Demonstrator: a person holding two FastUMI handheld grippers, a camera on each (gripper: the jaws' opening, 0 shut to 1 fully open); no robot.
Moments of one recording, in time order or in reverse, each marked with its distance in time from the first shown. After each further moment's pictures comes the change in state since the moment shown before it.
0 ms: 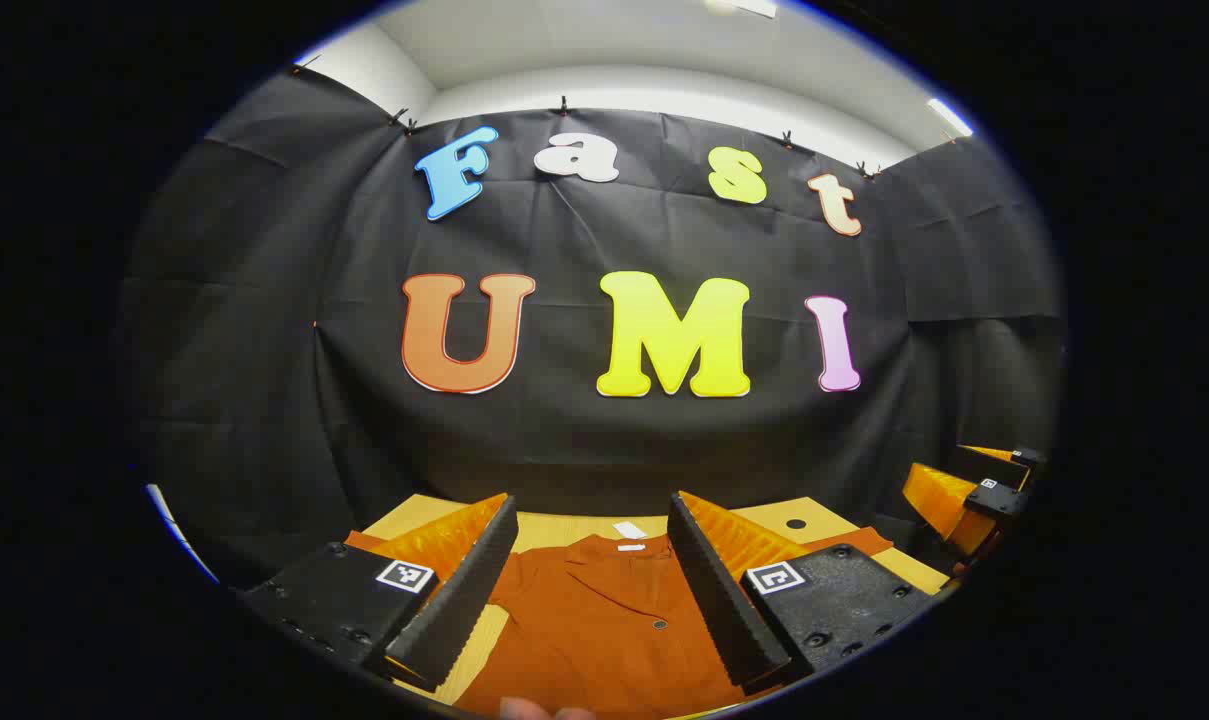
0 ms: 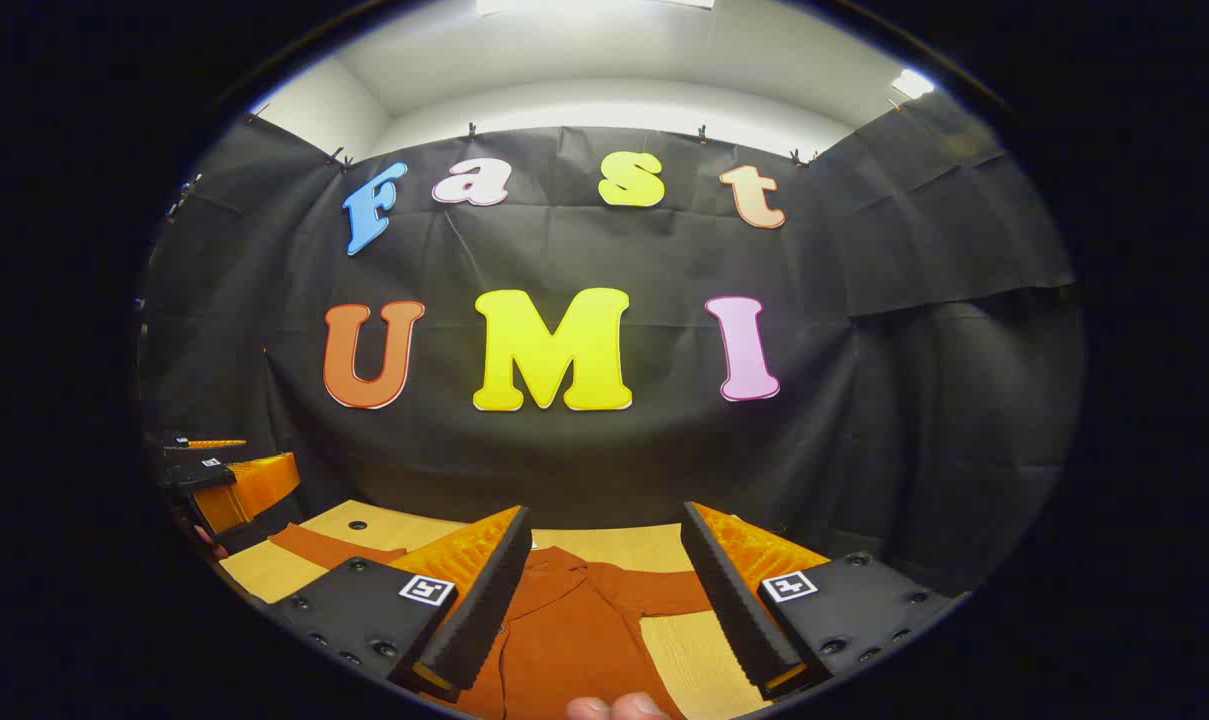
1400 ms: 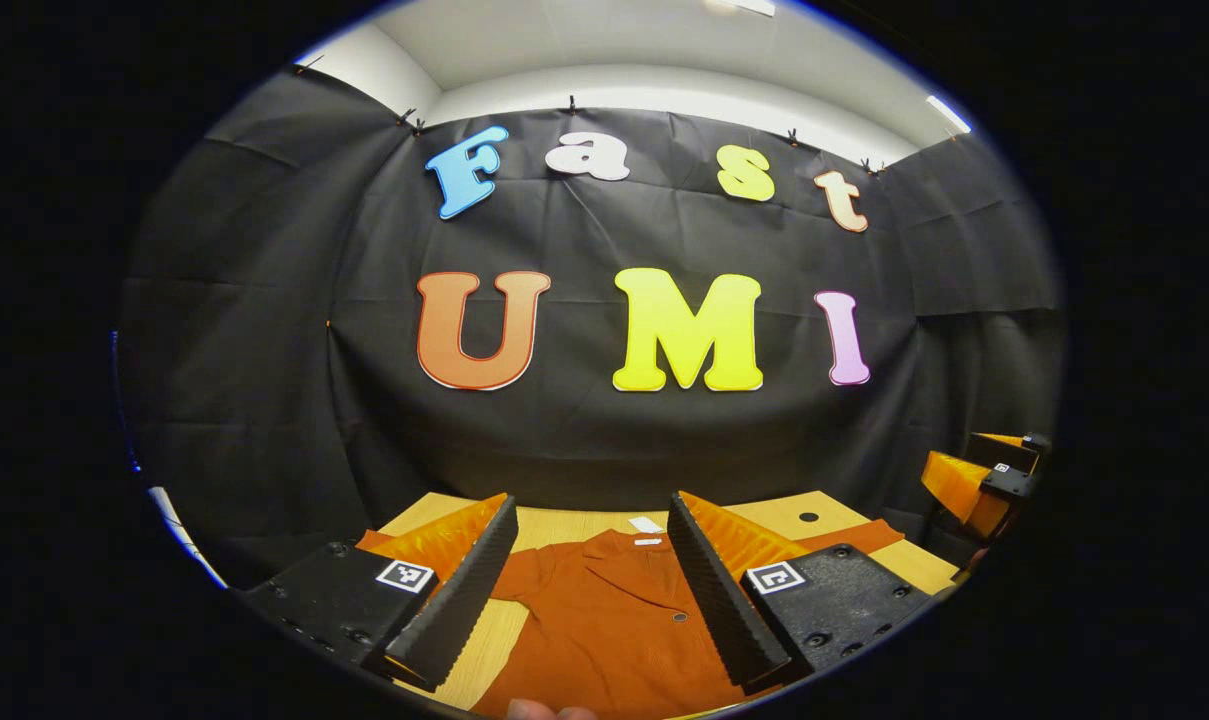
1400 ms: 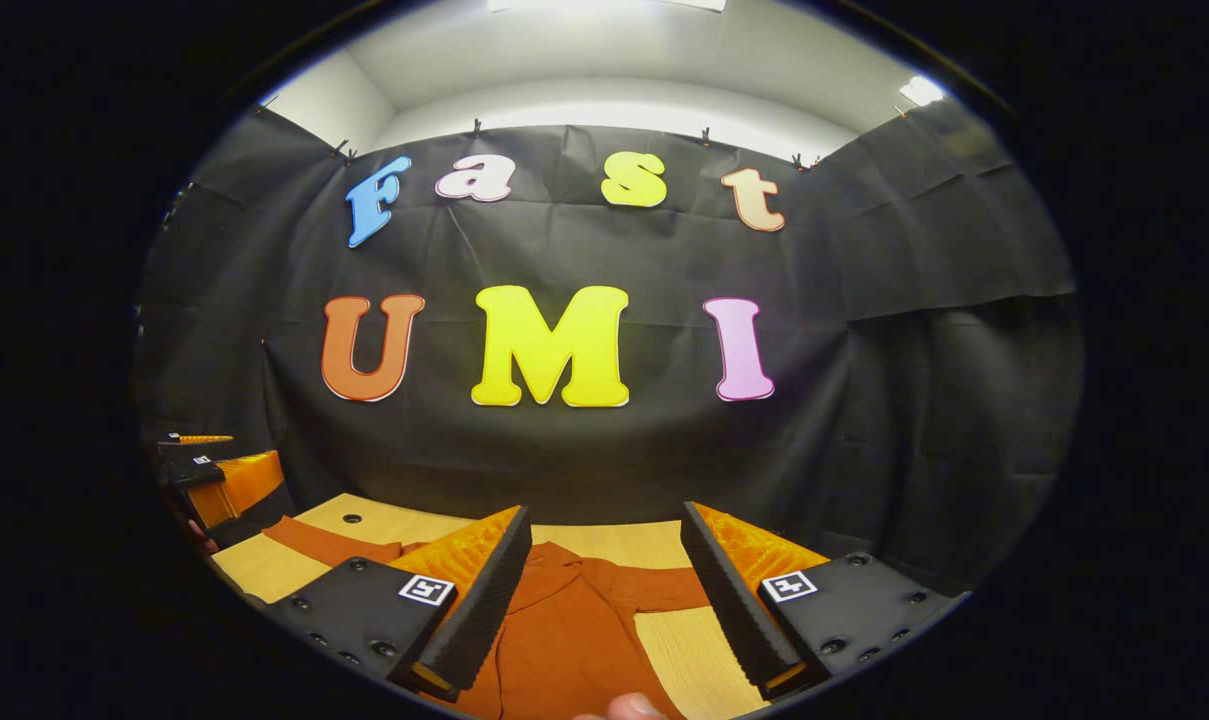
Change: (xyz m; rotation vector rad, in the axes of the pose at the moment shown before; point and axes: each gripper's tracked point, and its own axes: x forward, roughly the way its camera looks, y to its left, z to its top) left arm -0.006 0.024 -0.006 0.004 0.001 0.017; right arm -0.010 0.005 -0.002 -0.028 0.004 -0.003
